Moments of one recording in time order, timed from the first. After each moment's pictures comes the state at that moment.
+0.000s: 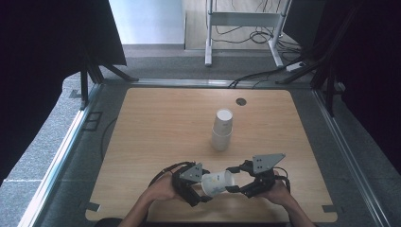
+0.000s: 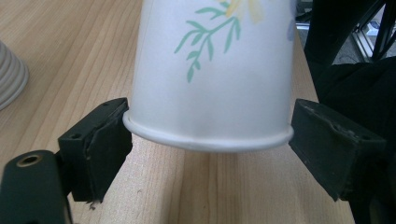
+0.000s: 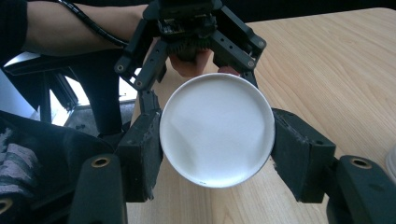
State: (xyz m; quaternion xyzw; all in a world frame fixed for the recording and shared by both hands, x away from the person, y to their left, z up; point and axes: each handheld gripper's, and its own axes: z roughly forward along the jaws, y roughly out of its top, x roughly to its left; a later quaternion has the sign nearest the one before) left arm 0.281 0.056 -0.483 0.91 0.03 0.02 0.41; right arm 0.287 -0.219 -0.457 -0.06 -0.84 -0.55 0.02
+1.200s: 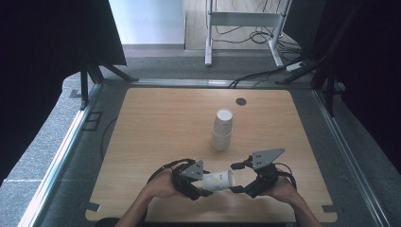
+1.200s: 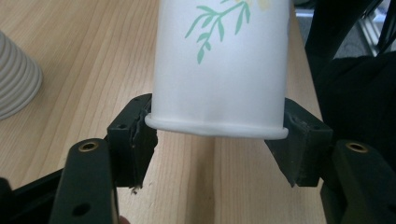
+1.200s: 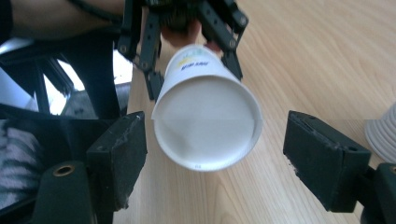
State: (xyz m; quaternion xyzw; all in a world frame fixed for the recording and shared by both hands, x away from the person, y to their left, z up) left arm 0.285 0.055 -0.464 0.93 0.03 0.02 0.38; right arm 0.290 -0.222 -0.439 -0.09 -0.87 -0.48 0.02
